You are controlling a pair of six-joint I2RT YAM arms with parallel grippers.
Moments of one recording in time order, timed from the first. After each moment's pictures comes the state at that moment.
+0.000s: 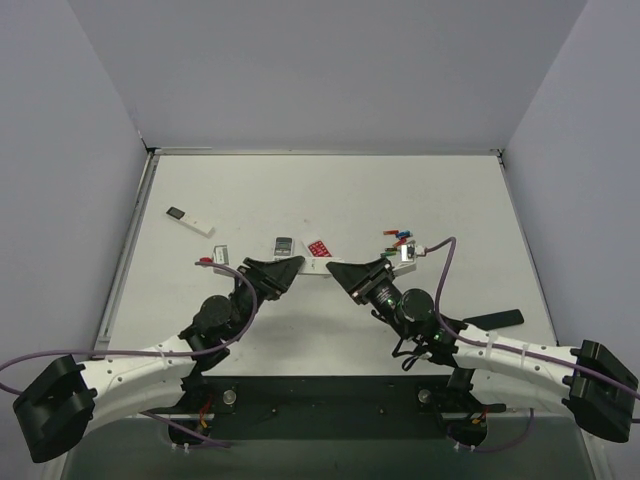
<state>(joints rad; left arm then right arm) -0.92 0.88 0.22 0.80 -0.41 -1.12 1.03 0.95 0.35 0.66 0.40 1.18</state>
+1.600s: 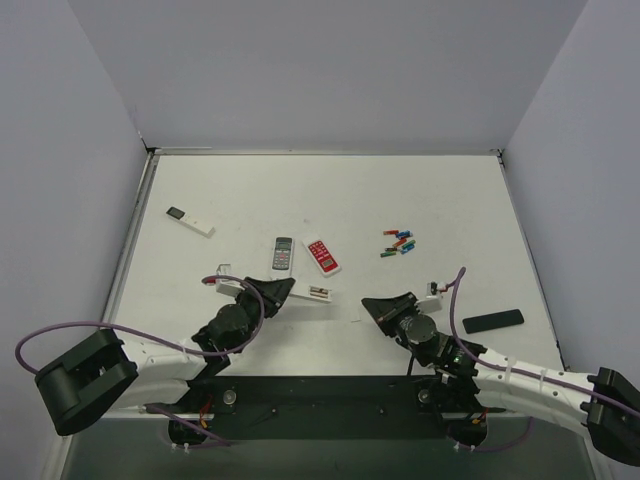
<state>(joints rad) -0.92 1.15 0.07 0.99 -0.51 -1.27 1.03 0.72 0.05 0.34 0.55 1.46</state>
